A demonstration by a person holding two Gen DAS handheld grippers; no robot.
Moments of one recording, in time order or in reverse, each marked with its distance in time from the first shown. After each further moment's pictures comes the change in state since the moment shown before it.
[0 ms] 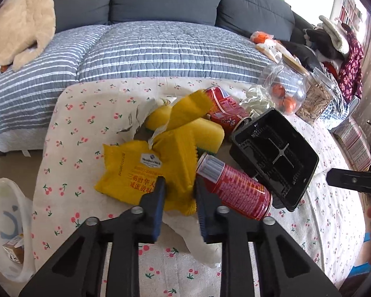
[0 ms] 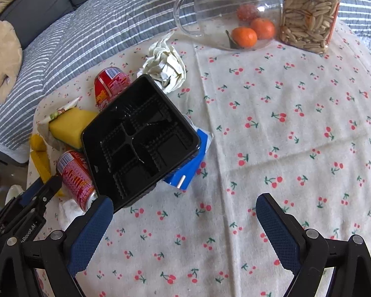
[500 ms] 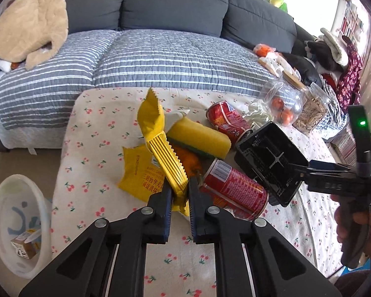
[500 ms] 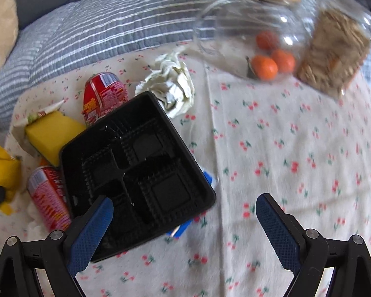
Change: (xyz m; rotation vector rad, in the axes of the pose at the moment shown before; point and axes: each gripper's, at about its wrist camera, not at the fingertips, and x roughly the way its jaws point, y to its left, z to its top) left arm -0.037 0.024 -0.002 -0.039 -0.039 -0.012; right arm 0.037 0.026 0.026 -0.176 -0.072 -0.122
